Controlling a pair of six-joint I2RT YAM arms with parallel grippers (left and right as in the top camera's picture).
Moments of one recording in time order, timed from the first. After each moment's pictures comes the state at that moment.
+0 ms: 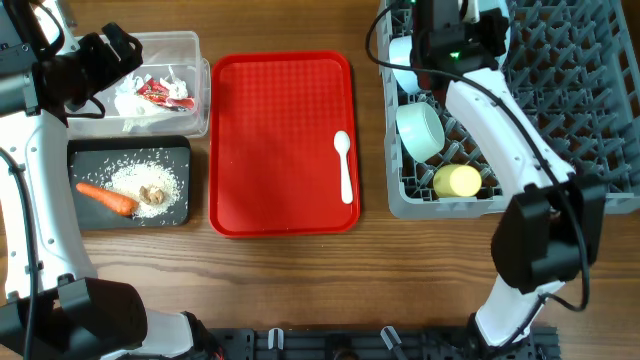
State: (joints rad) left arm 0.32 1.64 1.68 -0.90 0.30 -0.29; right arm 0.27 1.94 1.64 -0.43 1.10 -0.26
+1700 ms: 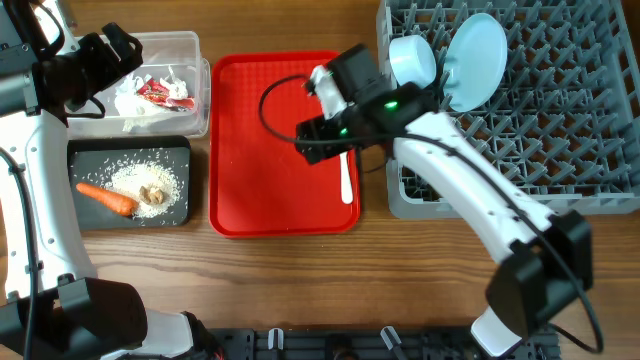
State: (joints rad) left arm 0.32 1.64 1.68 -0.90 0.30 -0.29; right arm 0.60 1.81 1.55 -0.85 -0.25 0.19
